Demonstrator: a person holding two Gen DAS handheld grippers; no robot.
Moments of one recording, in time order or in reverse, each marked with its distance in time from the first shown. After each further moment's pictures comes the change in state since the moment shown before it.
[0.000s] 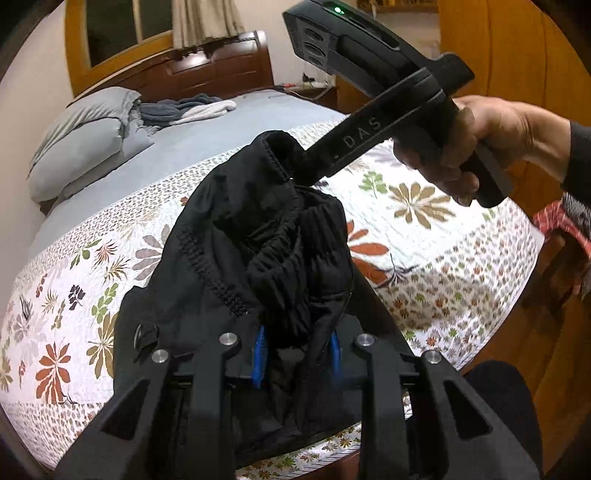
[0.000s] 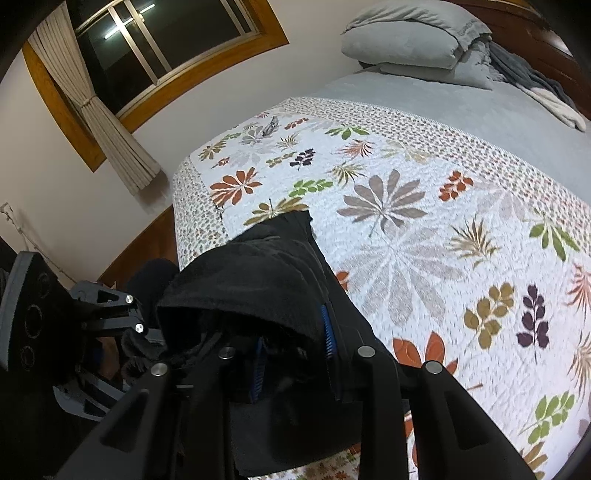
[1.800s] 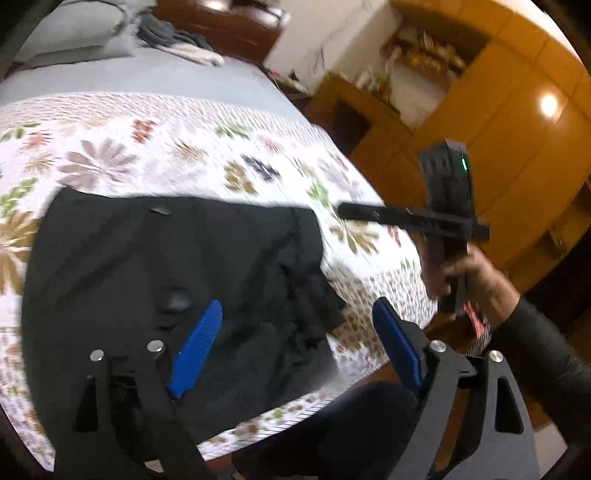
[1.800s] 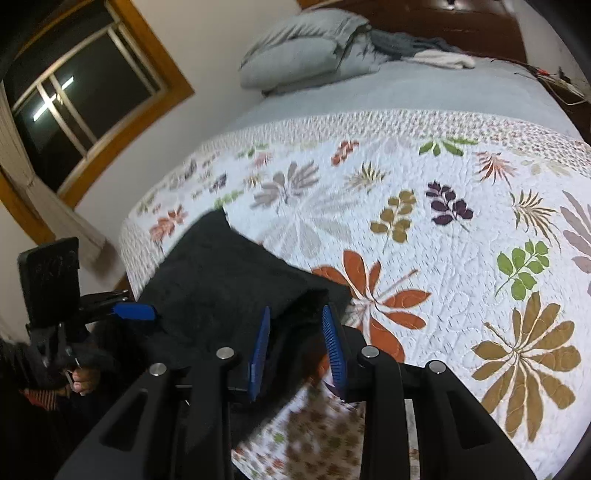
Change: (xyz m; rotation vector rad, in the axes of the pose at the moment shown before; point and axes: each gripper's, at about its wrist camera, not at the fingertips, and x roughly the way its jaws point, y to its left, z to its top) left arm 0.006 0.086 -0.040 -0.431 -0.028 -0.460; right arm -0.052 -0.036 -0.110 0.329 -0.201 -0.183
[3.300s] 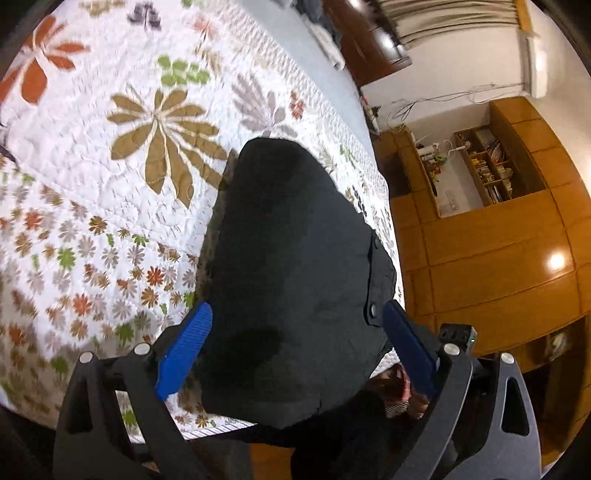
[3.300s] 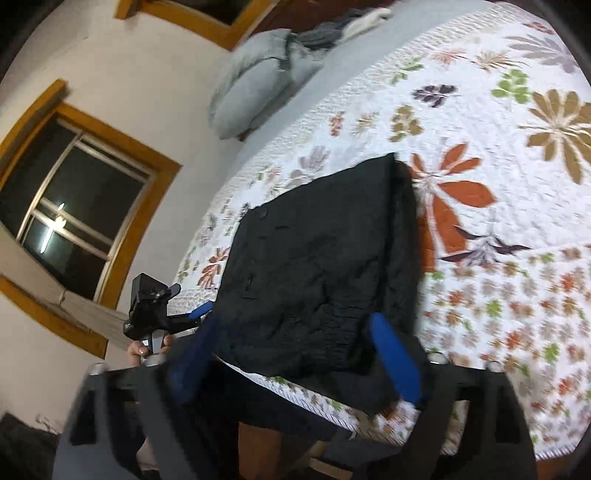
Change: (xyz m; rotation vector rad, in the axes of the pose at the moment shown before) left arm -0.069 0.227 -0.027 -0.569 0.051 -0.152; right arm 0.011 0.043 -0.101 0.468 -0.102 0.144
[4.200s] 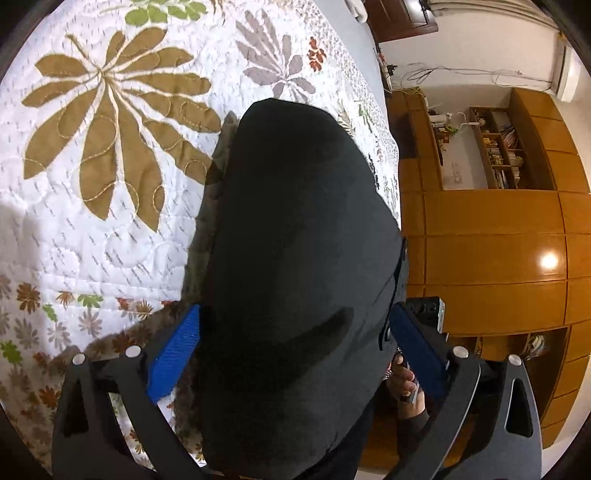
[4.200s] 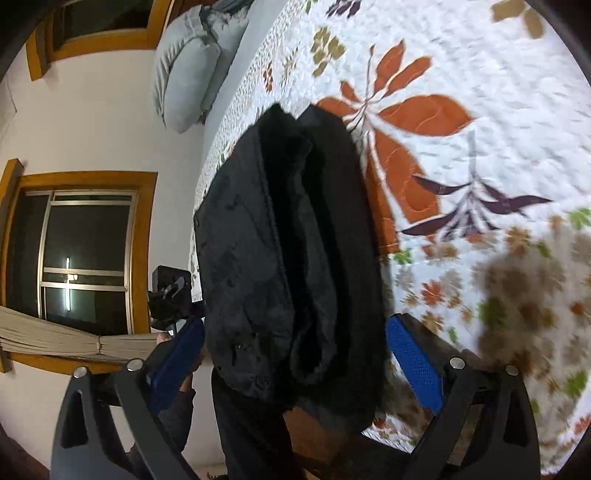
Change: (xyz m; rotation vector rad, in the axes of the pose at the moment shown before) left arm 0.080 0.012 0.058 -0.064 0.239 -0.020; right arm 0.051 -0.071 0.018 0.308 0.209 0.108
